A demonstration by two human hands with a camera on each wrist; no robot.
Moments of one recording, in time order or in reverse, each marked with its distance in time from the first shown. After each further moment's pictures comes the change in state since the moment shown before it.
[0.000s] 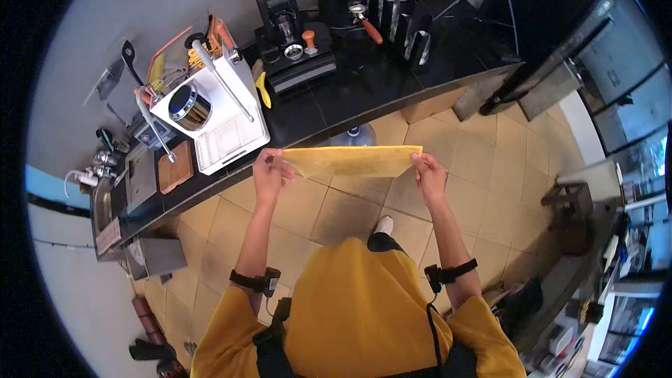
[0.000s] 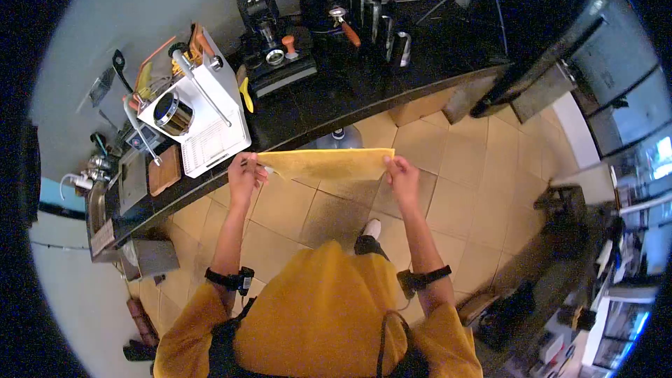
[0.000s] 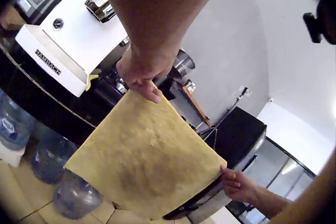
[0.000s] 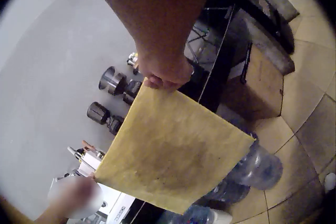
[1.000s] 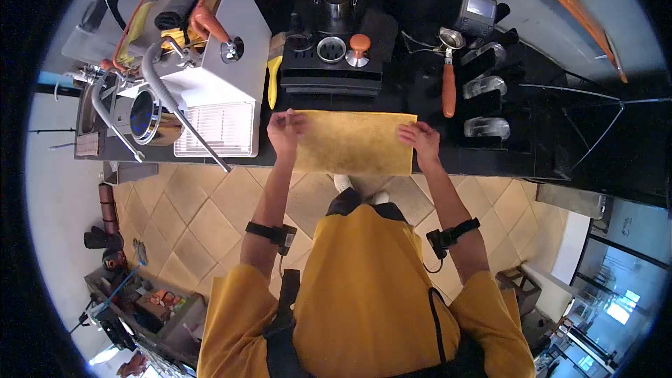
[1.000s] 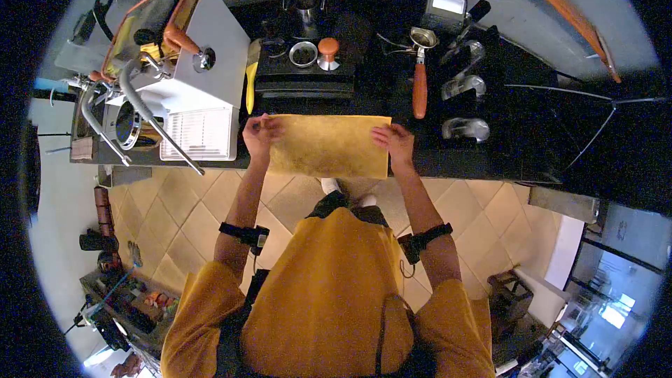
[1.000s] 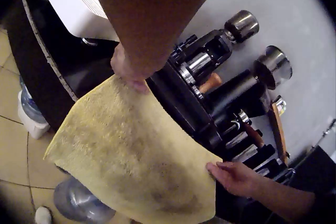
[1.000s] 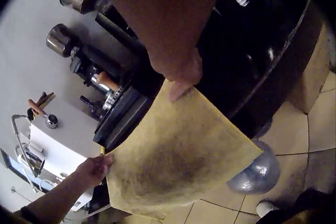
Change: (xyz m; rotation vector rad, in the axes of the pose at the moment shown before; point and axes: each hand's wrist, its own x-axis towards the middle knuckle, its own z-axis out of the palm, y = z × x) left_hand 0.254 -0.118 0.087 -0.396 0.606 -0.111; right_hand 0.357 0.004 0.164 -0.028 -0.471 0.294
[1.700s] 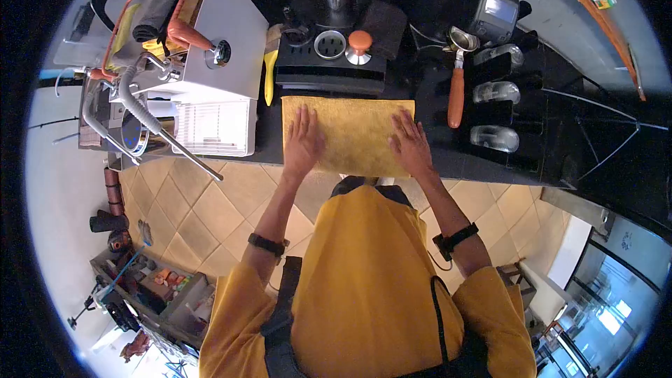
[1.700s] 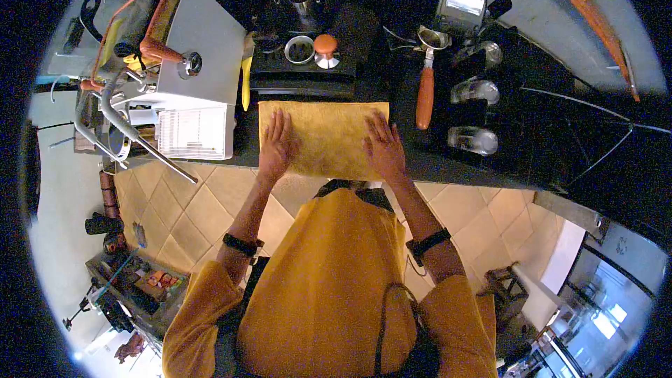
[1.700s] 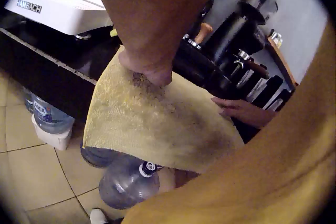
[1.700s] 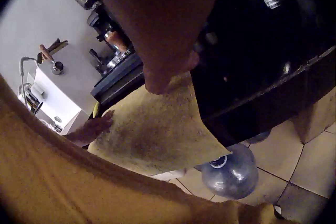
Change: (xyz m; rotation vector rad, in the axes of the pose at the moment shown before) left_hand -0.050 0.002 0.013 1.311 -0.399 0.618; right_hand 0.000 0.016 0.000 -1.455 -0.279 -0.752
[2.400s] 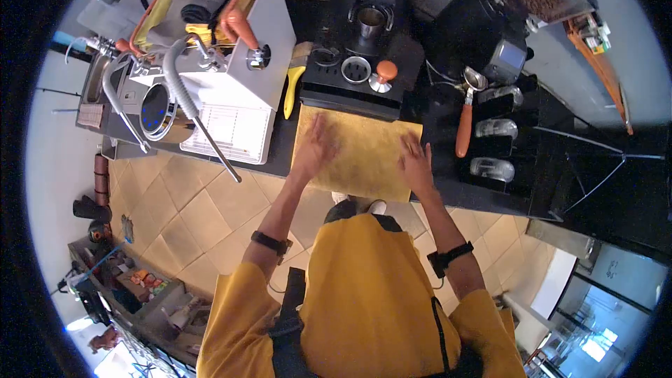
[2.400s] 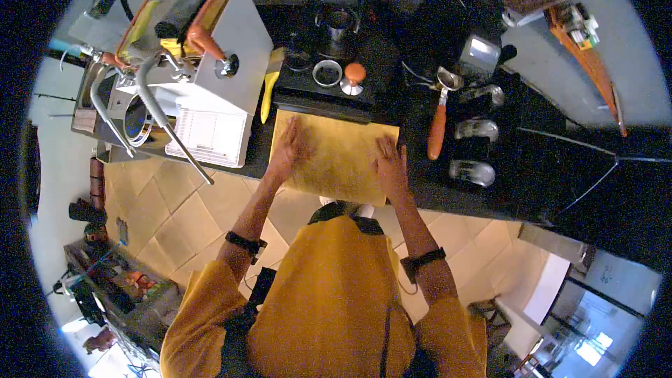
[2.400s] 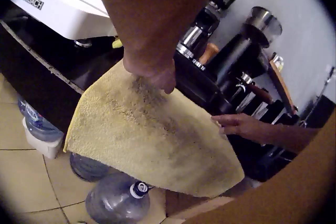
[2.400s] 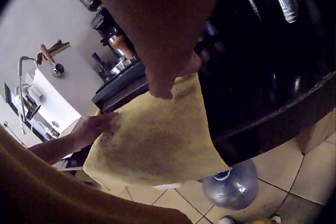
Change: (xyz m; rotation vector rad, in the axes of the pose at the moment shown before) left_hand 0.024 -0.022 0.001 -0.005 0.066 0.038; right_hand 0.020 -0.008 -0.005 -0.104 -0.034 0.012
